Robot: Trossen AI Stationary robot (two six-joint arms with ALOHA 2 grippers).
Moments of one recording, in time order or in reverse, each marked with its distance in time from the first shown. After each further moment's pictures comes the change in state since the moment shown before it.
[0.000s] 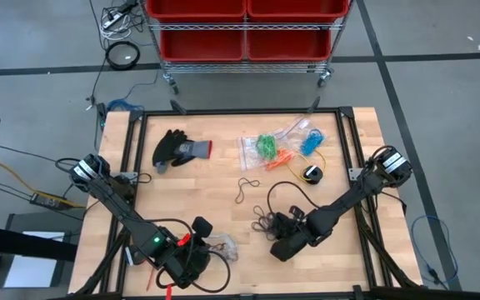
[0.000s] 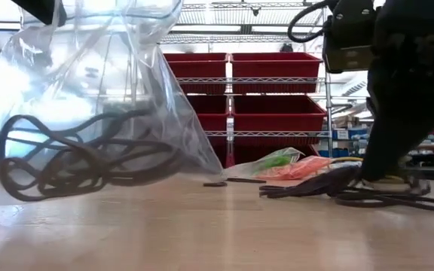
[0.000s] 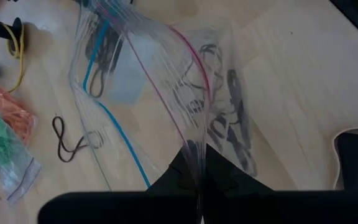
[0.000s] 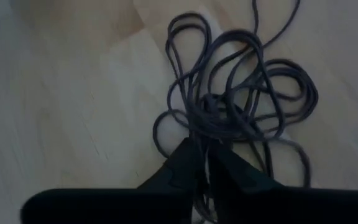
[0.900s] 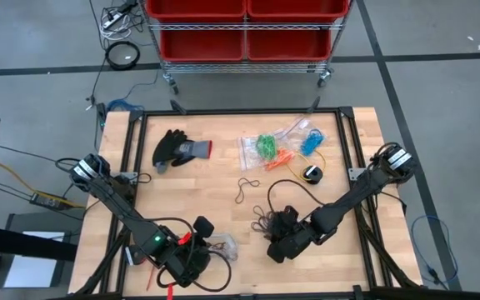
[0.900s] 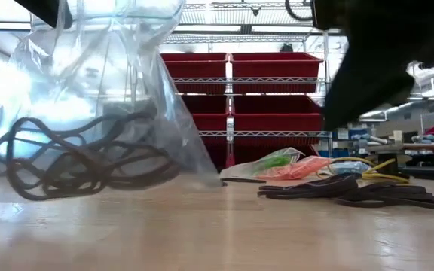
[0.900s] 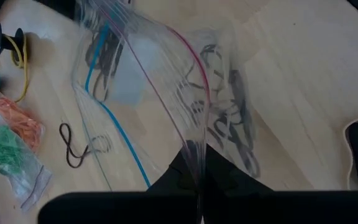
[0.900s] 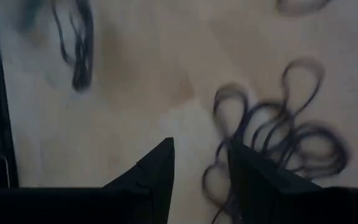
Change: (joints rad) left arm 0.011 0.000 0.000 -0.001 -0.001 0.075; right arm 0.010 -0.059 0.005 0.142 0.102 -0.063
